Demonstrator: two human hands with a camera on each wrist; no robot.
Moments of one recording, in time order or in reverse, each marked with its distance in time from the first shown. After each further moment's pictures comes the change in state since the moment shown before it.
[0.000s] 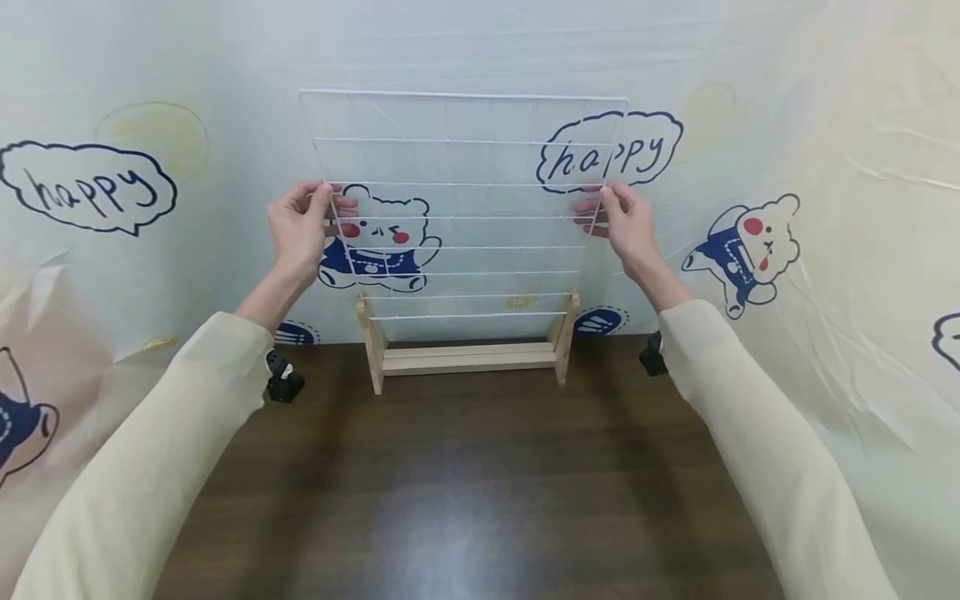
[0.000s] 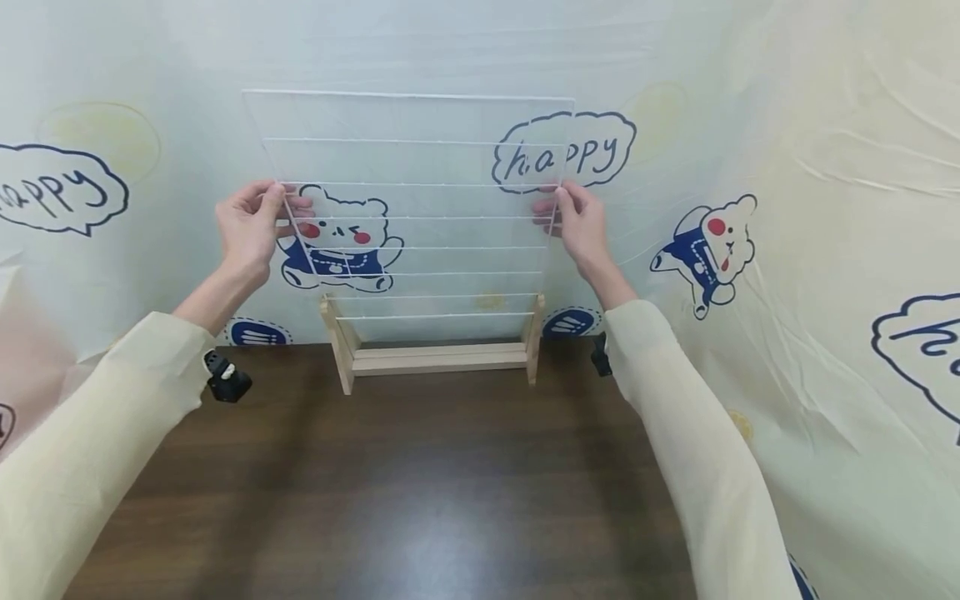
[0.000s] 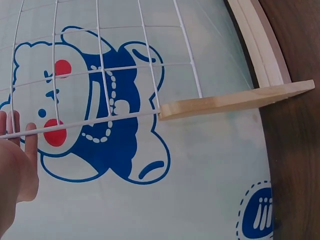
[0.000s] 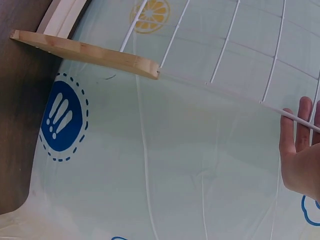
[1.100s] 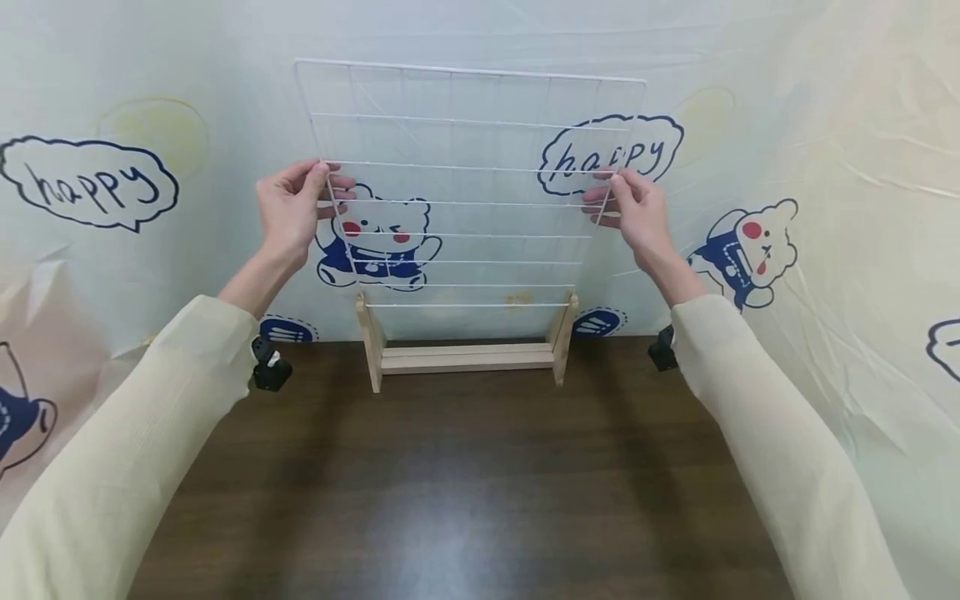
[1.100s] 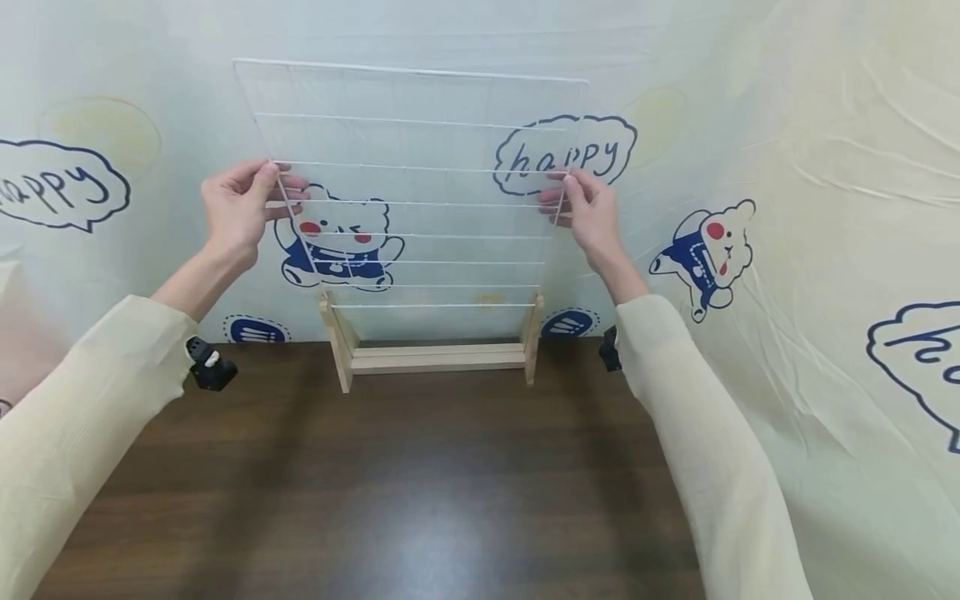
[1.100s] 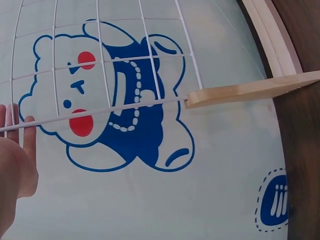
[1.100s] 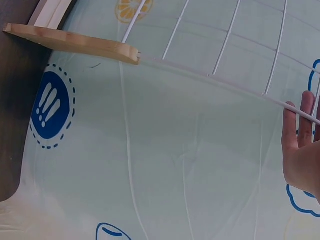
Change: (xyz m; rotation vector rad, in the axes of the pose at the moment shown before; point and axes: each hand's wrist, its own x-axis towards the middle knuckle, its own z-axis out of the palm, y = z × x) left_hand 0.012 0.019 -0.003 -0.077 -0.046 0.011; right_hand 0.005 -0.018 -0.011 0.040 -0.017 -0.004
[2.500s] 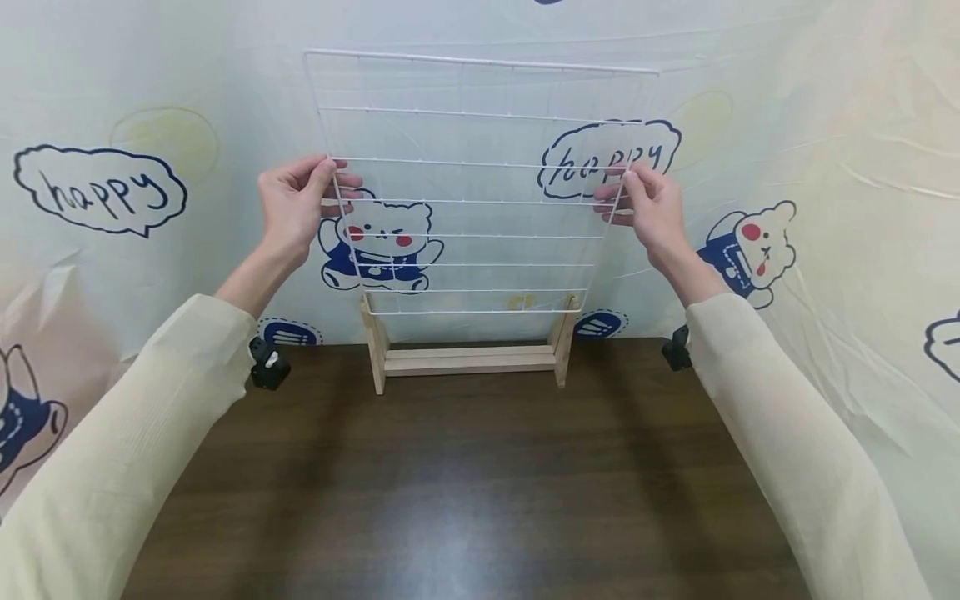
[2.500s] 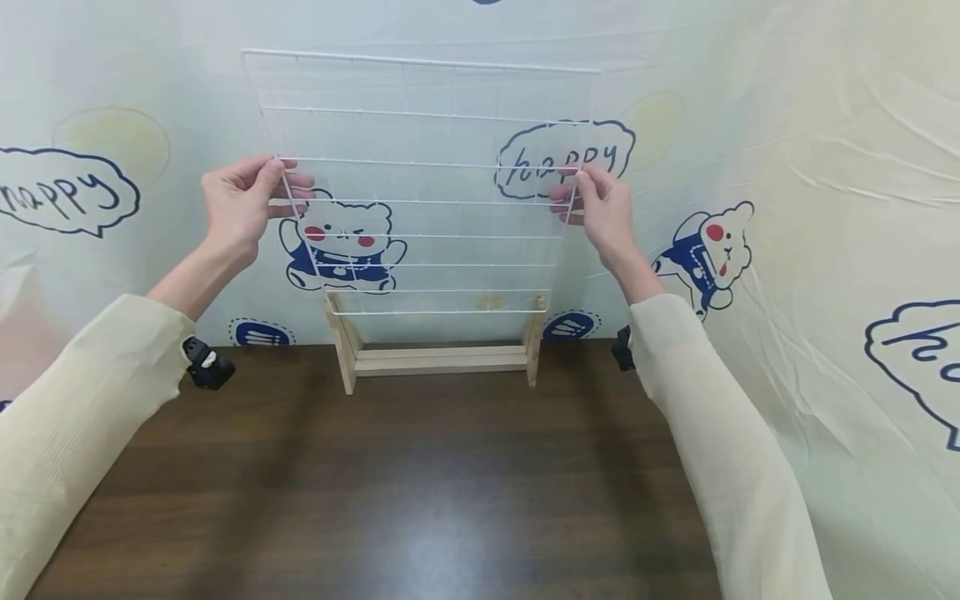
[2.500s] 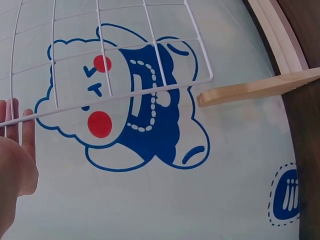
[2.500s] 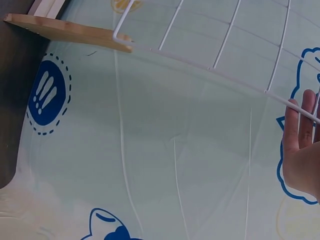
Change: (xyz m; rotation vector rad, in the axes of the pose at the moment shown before) left_hand -0.007 0.020 0.008 0.015 -0.063 0.040; right_hand -0.008 -0.017 -0.014 0.015 0.006 -0.024
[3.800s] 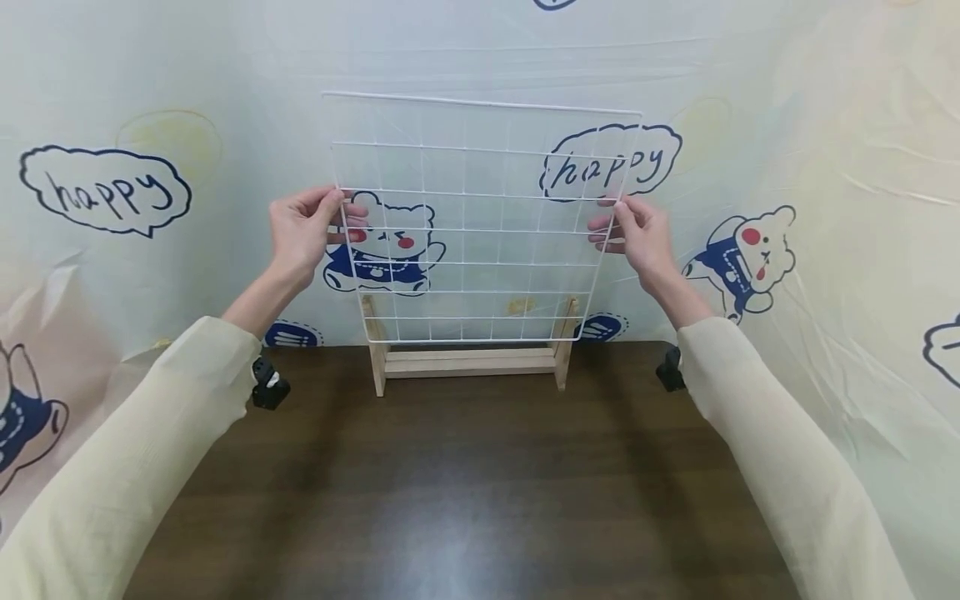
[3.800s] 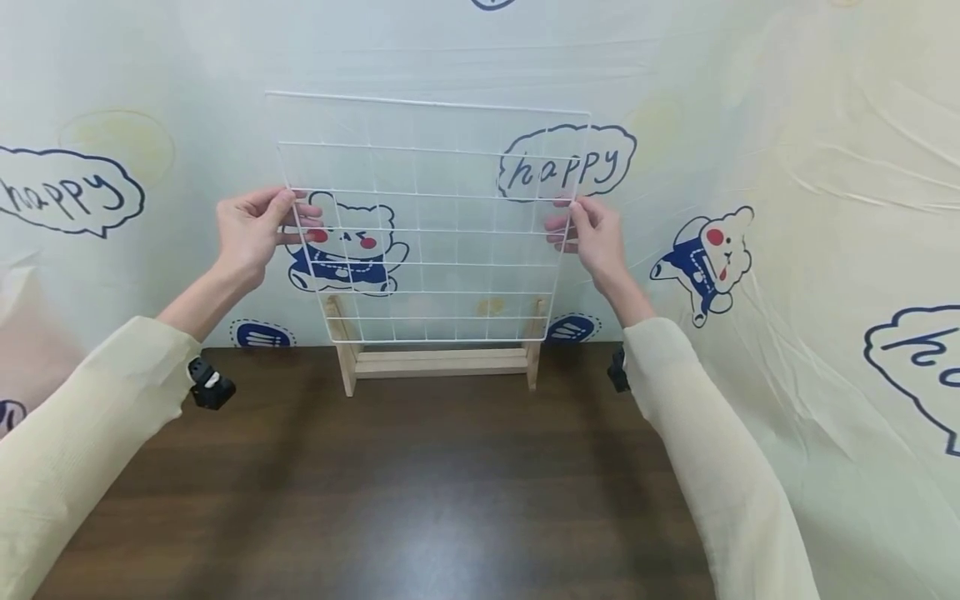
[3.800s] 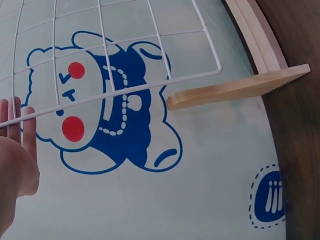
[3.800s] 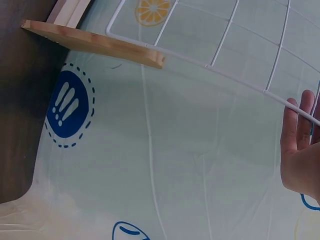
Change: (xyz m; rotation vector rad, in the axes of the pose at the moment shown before) left_hand -0.015 -0.023 -0.011 0.076 -0.015 -0.037; right_hand -0.014 0.028 0.007 -0.064 -0.017 0.025
